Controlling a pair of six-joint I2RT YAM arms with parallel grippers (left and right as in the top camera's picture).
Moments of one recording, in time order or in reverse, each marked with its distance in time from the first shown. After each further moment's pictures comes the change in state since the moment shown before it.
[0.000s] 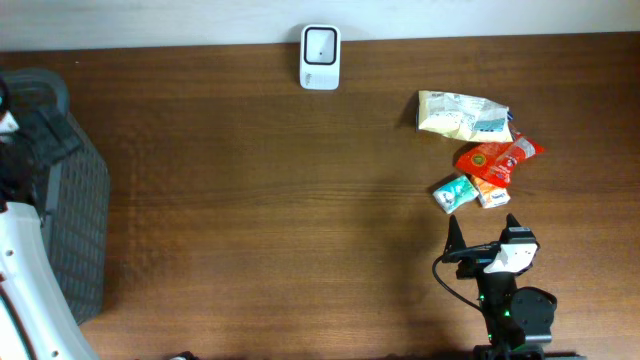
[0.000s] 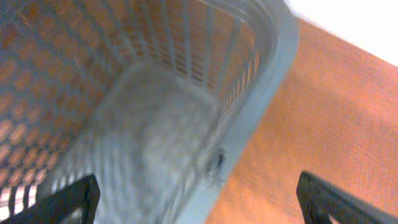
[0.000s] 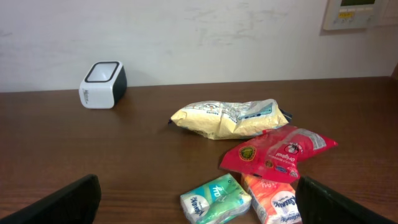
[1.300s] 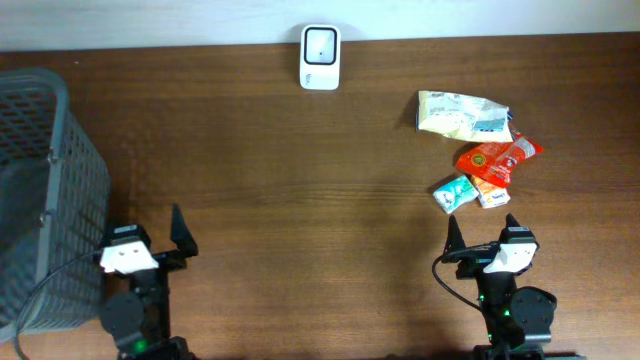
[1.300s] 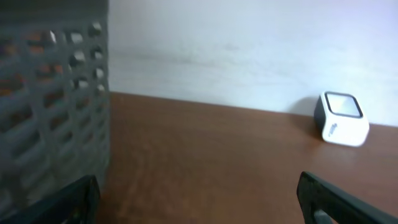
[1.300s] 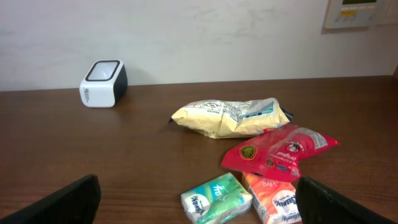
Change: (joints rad) left arm -0.089 -1.022 -1.722 1.530 0.341 0.058; right arm 0.000 0.005 0.000 0.000 -0.003 0.001
